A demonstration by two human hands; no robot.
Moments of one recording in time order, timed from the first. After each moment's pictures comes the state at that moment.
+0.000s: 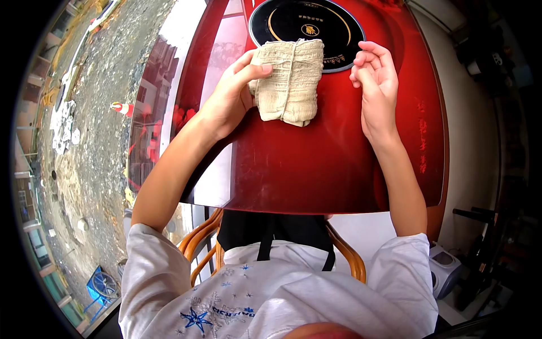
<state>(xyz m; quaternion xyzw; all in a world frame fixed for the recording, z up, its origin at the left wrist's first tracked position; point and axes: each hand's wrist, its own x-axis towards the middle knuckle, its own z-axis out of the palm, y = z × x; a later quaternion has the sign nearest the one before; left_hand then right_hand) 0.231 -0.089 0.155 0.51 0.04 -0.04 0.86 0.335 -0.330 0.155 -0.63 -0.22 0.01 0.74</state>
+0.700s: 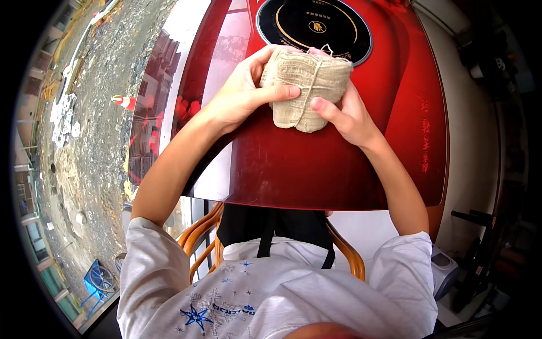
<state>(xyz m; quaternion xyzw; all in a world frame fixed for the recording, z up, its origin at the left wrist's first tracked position) 0.225 -0.093 0.161 0.59 -0.04 -0.05 0.80 0.303 -0.312 0.139 -0.62 -0.40 0.19 0.65</state>
